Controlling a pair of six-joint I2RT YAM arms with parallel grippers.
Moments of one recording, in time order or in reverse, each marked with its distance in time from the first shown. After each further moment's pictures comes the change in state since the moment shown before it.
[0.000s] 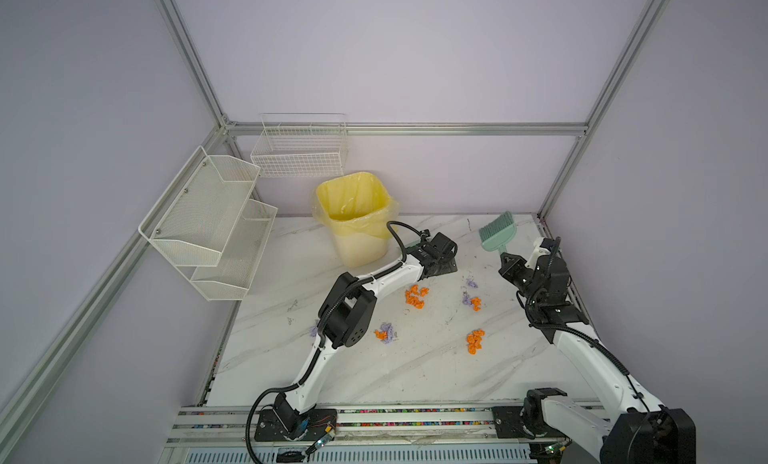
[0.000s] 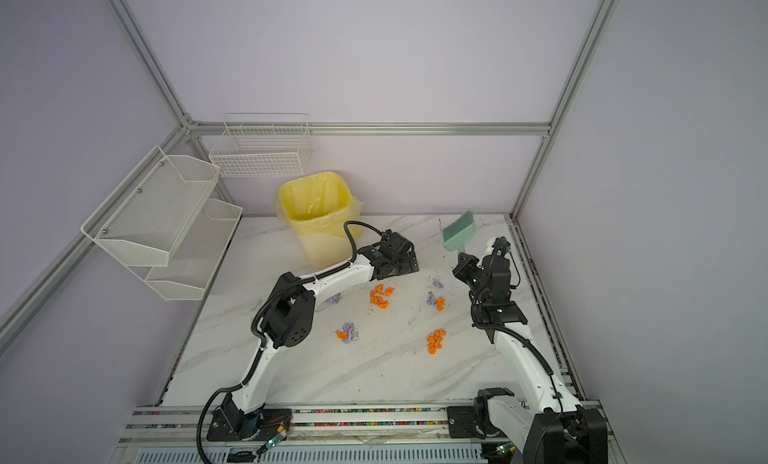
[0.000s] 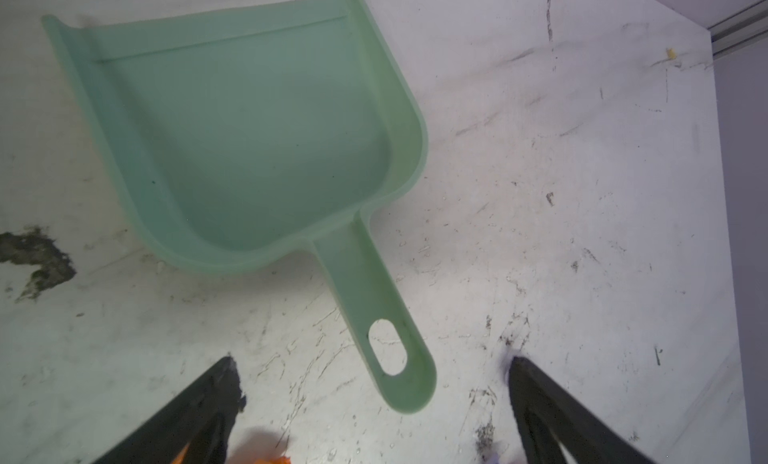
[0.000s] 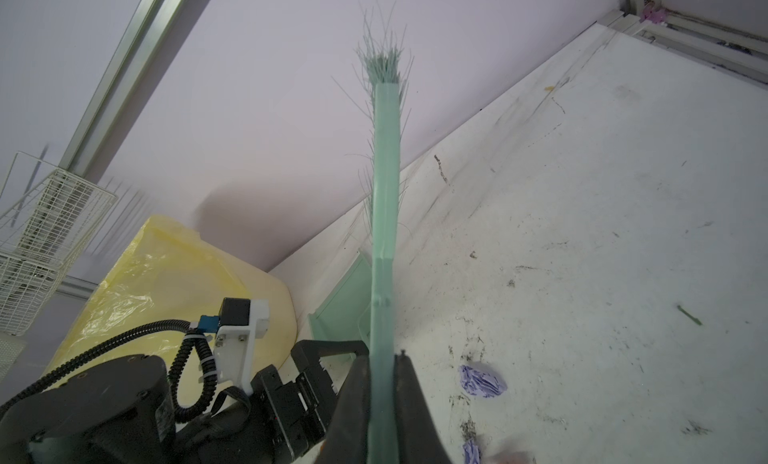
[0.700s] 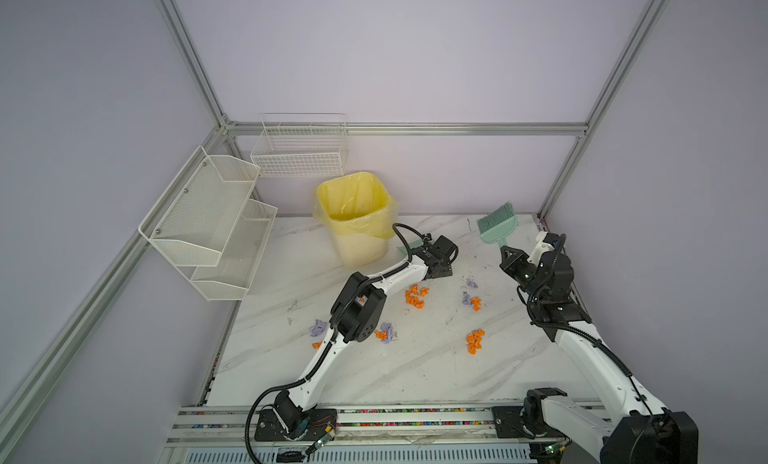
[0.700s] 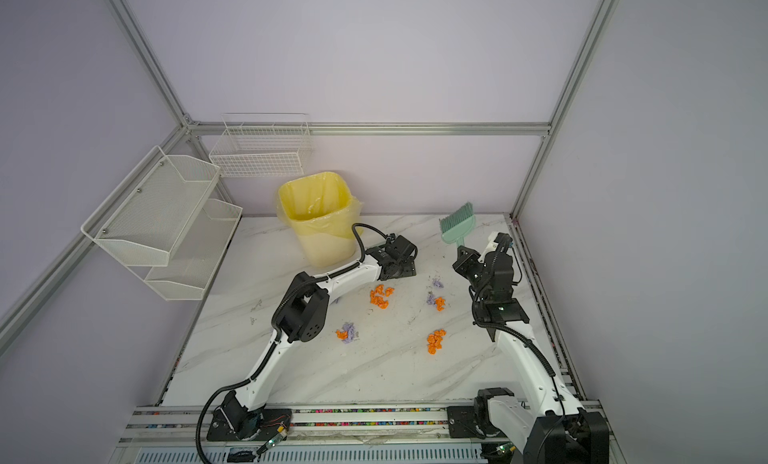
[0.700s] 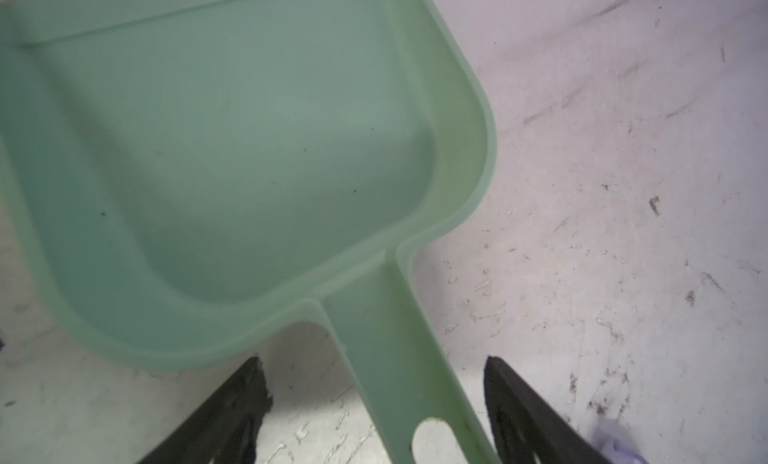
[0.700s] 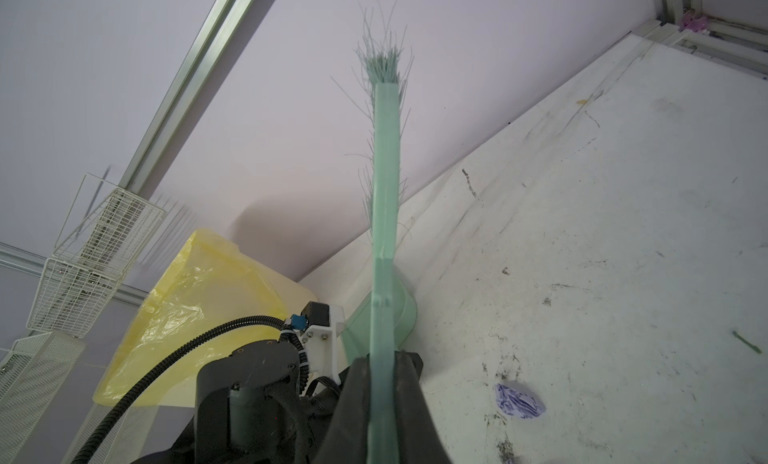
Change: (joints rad) left arm 0.018 0.145 0.123 -0.066 -0.026 0.049; right arm 0.000 0.000 0.040 0.023 -0.036 0.039
